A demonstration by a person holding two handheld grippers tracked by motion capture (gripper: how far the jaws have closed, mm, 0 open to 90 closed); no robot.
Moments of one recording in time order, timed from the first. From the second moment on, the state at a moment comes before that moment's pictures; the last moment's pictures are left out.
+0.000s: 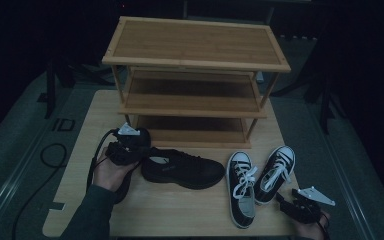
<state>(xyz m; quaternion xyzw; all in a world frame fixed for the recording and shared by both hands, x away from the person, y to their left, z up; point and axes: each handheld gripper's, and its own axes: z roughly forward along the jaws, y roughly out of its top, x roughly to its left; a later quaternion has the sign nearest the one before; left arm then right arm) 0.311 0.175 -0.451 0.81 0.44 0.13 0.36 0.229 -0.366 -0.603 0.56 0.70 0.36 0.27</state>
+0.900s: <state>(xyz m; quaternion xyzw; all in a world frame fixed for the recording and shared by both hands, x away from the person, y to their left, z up) 0.260 0.173 -0.452 0.84 0.40 0.11 0.35 0.229 -0.366 -0.603 0.56 0.70 0.36 0.27</state>
